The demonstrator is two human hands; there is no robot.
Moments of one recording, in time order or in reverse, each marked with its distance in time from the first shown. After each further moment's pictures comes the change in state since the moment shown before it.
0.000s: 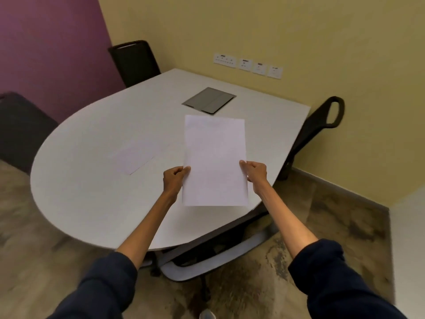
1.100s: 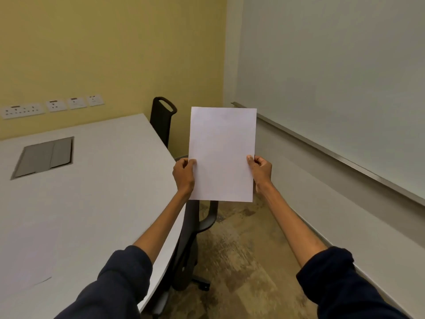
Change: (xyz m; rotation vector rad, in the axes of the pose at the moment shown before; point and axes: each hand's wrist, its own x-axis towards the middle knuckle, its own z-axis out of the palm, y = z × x) left_hand -0.115 0.047 -0.028 0.027 -0.937 0.346; right_hand -0.351 0.024 0.068 0.366 1.212 -0.180
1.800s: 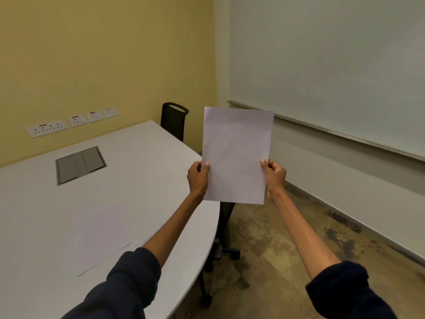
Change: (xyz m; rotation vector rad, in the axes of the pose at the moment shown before) left_hand -0.135 0.020 -0.256 0.025 -0.289 0.058; right_hand -0.320 0.000 0.068 0.146 0.242 -0.051
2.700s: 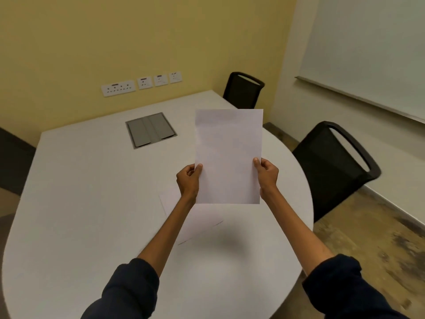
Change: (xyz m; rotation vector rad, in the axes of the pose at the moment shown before) left_hand 0.093 -0.129 -0.418 -0.075 0.259 -0.170; right_hand -0.169 0.143 0.388 -0.117 -0.185 0.107
